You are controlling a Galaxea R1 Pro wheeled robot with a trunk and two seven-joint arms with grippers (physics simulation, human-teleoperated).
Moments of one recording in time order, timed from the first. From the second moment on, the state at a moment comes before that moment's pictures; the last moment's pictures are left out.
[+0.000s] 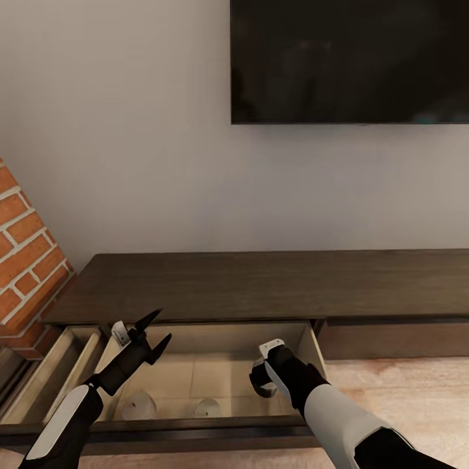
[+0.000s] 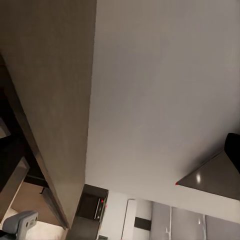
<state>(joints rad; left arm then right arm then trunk) -0.29 0.14 0.06 -1.16 1.75 0.64 -0.19 -0.78 0.17 0.35 -0.39 -0.06 0.65 -0.06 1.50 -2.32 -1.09</state>
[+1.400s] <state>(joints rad) -0.29 0.14 0.06 -1.16 1.75 0.64 -0.19 -0.79 0.17 0.34 -0.38 -0.06 0.66 -0.06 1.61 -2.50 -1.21</state>
